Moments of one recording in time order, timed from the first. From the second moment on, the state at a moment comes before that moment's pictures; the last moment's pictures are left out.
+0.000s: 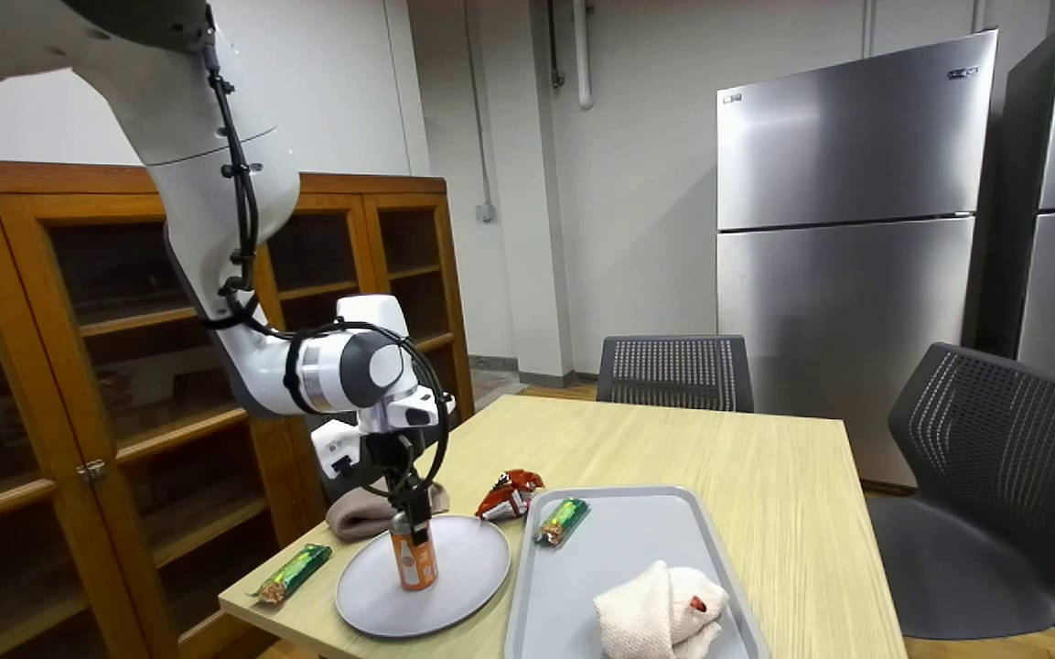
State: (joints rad) arm 0.23 0.46 -0.11 -2.28 0.00 2.73 0.78
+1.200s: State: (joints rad) arm 0.26 0.37 -0.11 -2.36 0.01 2.74 0.76
